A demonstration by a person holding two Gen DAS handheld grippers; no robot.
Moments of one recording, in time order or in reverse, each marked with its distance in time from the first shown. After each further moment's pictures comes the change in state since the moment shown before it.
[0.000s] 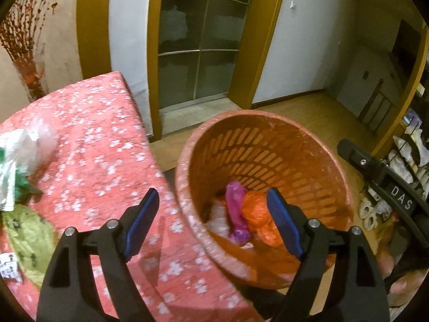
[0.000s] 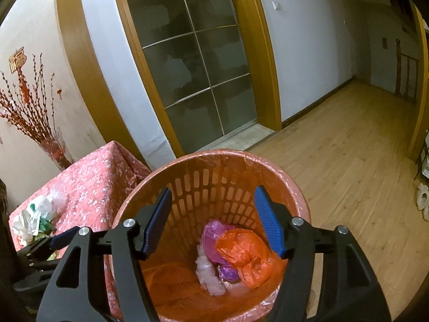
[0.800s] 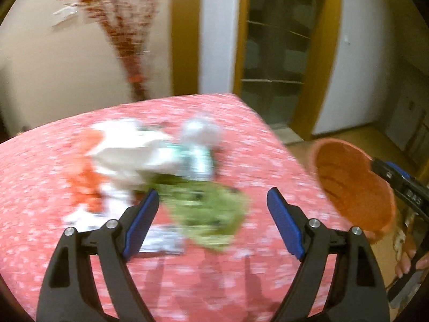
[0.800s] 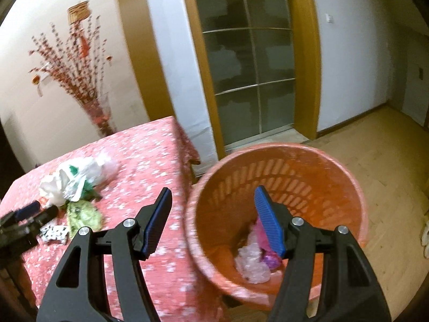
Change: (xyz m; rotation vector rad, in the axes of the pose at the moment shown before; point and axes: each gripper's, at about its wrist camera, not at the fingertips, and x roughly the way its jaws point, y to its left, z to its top) left arm -0.132 0.149 -0.050 -0.148 -0.154 0.297; right arm -0.020 0.104 -0.025 -0.198 0.038 0.150
